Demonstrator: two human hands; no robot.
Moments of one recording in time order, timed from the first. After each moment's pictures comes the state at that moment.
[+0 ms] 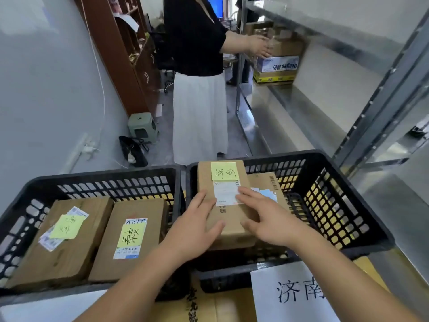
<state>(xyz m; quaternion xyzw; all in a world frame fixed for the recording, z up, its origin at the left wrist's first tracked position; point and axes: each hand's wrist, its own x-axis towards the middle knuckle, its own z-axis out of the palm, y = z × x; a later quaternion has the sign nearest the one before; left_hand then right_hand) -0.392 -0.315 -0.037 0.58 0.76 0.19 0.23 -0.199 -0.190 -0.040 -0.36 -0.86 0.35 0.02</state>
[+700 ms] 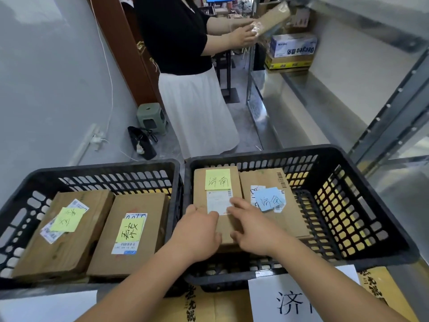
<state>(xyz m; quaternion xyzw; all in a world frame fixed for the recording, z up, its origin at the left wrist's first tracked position) -0.384 -0.283 -0.077 0.61 0.78 -0.06 0.15 -0.228 -0.184 -0.091 -0.34 -0.89 0.31 -0.07</state>
